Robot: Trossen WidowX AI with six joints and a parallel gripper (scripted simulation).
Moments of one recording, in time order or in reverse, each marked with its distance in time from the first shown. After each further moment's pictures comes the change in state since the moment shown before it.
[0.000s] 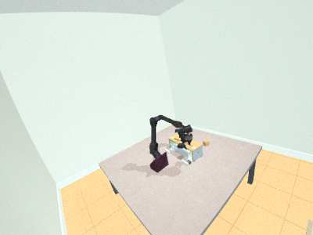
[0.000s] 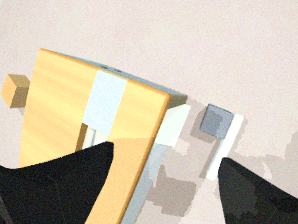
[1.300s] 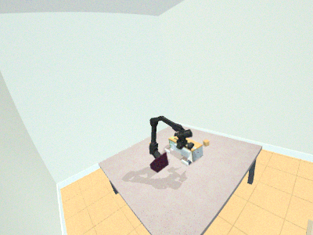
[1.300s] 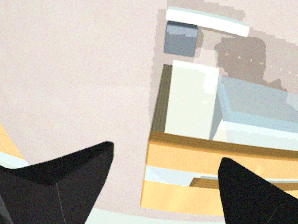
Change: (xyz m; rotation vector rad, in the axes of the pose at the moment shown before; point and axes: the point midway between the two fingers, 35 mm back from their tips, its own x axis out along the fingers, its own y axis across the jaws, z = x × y) arm 0.000 -0.022 0.015 1.777 0.215 0.058
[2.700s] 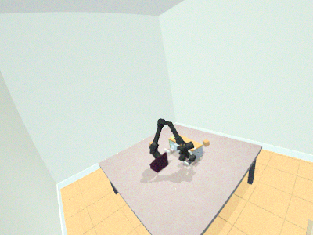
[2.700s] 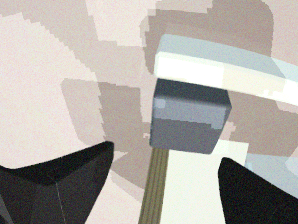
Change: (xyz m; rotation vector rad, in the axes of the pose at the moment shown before) arm 0.123 0.001 0.048 0.009 0.009 0.000
